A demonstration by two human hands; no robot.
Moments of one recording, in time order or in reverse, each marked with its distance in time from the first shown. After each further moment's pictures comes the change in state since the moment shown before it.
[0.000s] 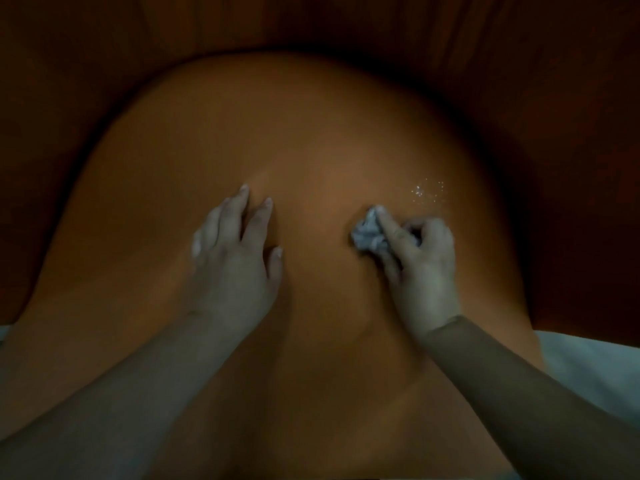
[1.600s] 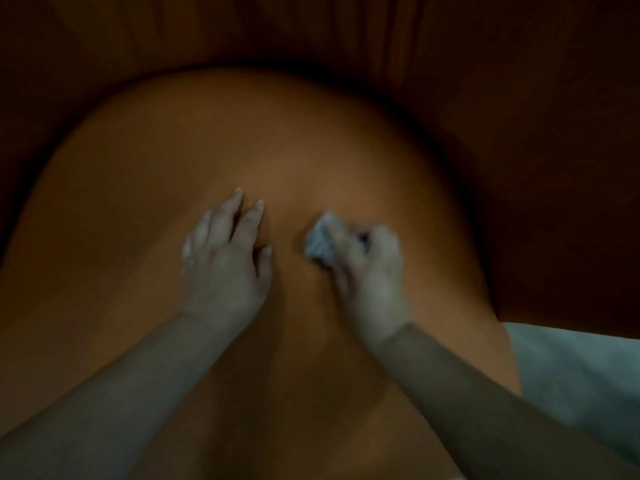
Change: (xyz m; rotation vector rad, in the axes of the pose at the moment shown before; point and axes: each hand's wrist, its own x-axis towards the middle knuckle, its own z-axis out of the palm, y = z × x) left_hand 0.019 0.041 0.001 -0.041 -0.007 0.057; right_hand -0.001 0.004 0.011 0.066 0.059 0.082
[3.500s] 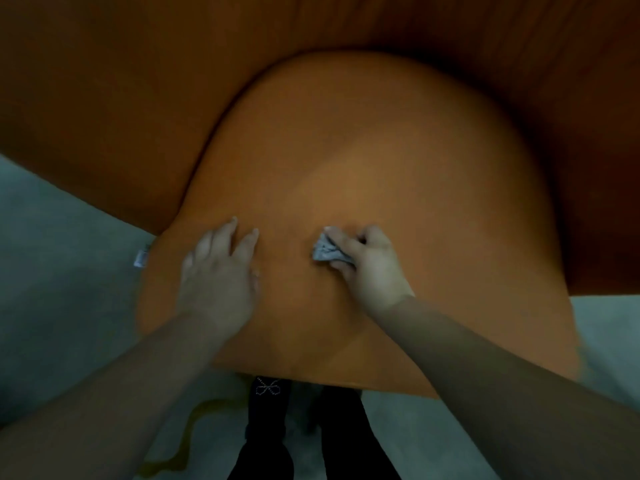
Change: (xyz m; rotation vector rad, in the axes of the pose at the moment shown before) left_hand -0.160 -0.151 -0.057 0.186 -0.143 -0.210; right_hand -0.070 -0.149 0.034 0.120 -0.500 -0.031
